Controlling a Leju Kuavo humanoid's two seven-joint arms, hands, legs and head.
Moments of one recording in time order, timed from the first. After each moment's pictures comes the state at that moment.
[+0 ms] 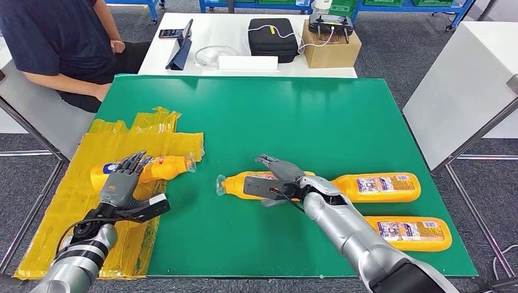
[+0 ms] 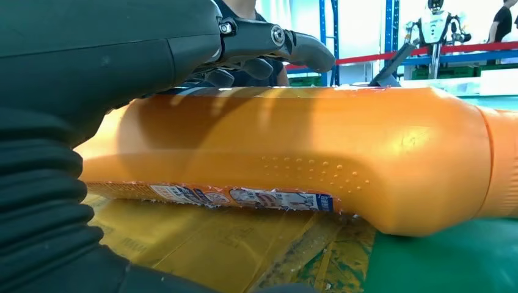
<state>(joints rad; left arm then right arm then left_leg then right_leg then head) -0.39 0.10 0.07 -0.51 -1.30 0.42 -0.51 -0.69 0.06 0.74 -0.54 0.65 0.13 -0.14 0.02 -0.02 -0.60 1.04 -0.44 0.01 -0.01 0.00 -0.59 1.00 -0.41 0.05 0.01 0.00</state>
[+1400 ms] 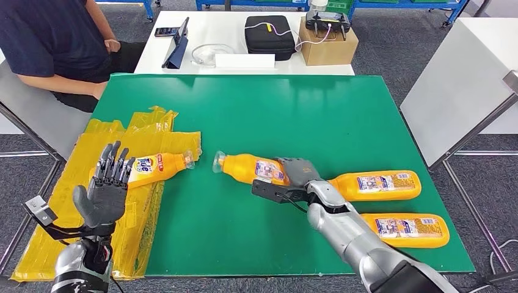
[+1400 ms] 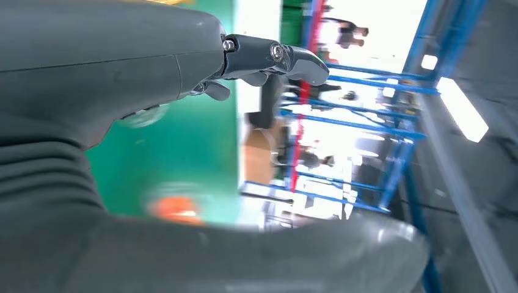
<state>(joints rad) -0.09 -0.11 0.31 -1.17 0.21 -0.71 -0.58 -0.66 0.06 0.74 -0.50 0.76 -0.23 -0.07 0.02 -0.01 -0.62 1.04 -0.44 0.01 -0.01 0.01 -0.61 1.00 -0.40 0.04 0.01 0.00</state>
